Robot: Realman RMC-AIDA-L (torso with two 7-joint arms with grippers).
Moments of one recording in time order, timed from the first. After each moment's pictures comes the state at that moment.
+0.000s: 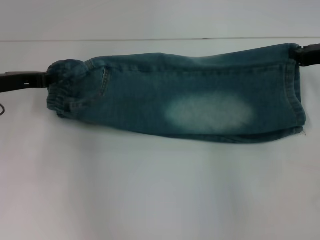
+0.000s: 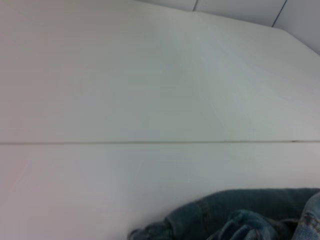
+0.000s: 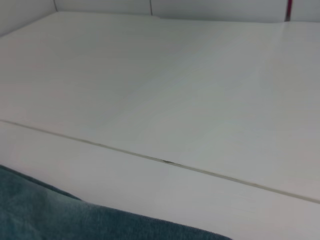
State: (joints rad) left arm -0.59 -2.13 0.60 0.95 2.37 1.11 -2.10; right arm 0.61 2.06 -0.71 -0.90 -2.31 -1.01 1.96
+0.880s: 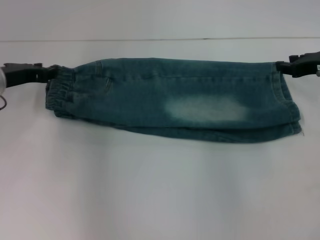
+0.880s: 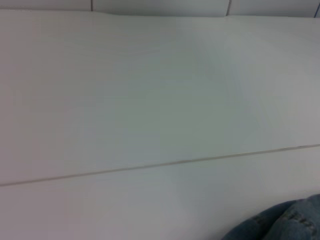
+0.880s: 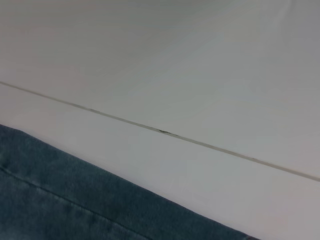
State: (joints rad) left arm -0.59 -2.15 0.73 0.90 2.38 0.84 -2.06; right arm 0.63 2.07 -0.75 -0.84 -2.39 -0.93 1.96
